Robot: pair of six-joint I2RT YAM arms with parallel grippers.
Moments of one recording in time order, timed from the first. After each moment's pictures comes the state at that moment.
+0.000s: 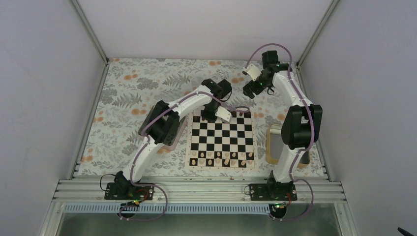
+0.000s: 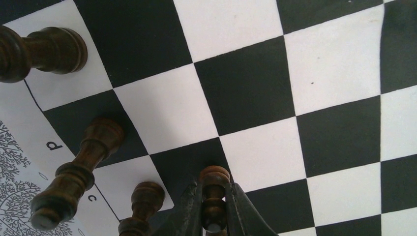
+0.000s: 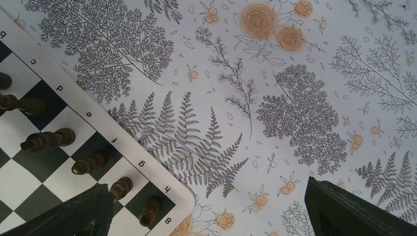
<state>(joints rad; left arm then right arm) -0.78 2.46 2.23 -1.28 0.04 1.09 0.10 1.90 1.68 -0.89 -0.19 -0.64</state>
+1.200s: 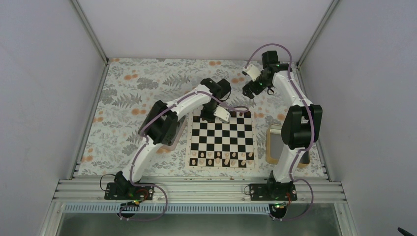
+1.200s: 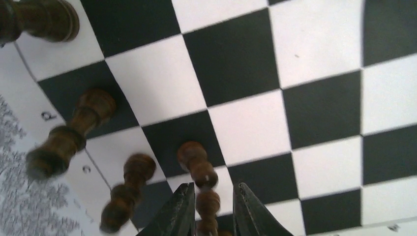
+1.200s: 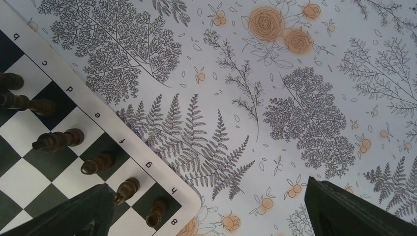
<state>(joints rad) -0.78 2.45 2.23 -1.30 0.00 1.08 0.10 1.90 1.68 -0.90 -0.22 -0.65</state>
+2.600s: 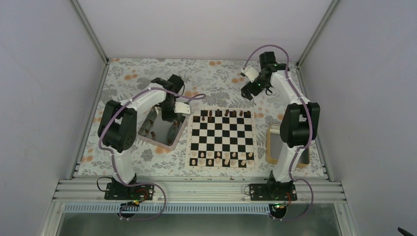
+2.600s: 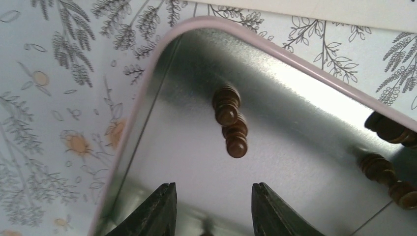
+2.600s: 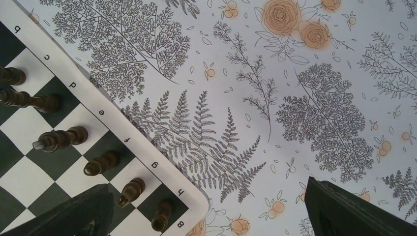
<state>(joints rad) -0.45 1.90 1.47 -1.07 -0.02 0.99 0.11 1.94 1.69 -0.92 -0.22 -0.65</state>
